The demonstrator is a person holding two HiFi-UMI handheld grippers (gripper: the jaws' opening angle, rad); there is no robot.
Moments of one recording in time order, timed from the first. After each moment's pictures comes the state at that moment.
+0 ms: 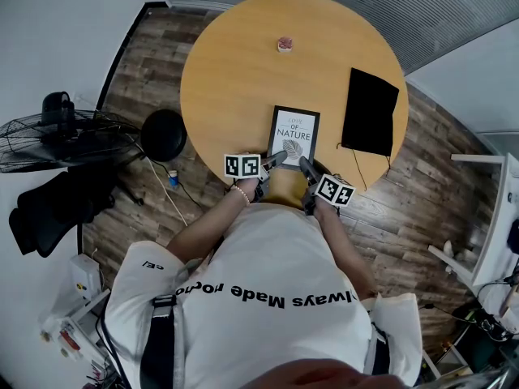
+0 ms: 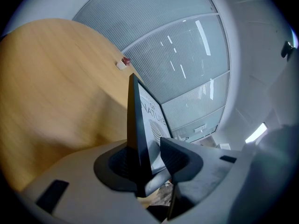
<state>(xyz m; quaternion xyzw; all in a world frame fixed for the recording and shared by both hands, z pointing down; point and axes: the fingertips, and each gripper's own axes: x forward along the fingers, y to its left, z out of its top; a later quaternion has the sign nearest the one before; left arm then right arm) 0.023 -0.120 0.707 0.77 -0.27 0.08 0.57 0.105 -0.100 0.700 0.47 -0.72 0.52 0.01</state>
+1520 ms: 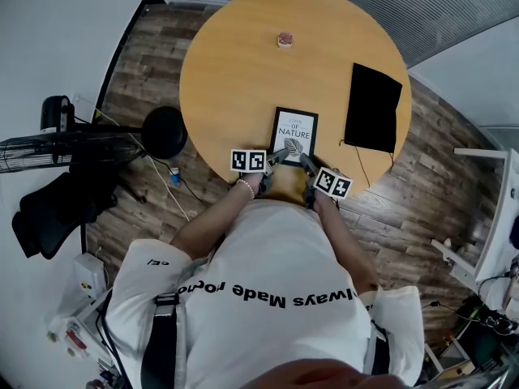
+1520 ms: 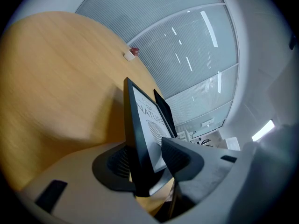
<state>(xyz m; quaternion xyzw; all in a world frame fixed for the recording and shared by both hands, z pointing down) 0.025 -0.126 0.760 0.76 -0.27 0.13 0.58 0.109 -0.105 0.756 0.49 -0.69 0.54 0.06</state>
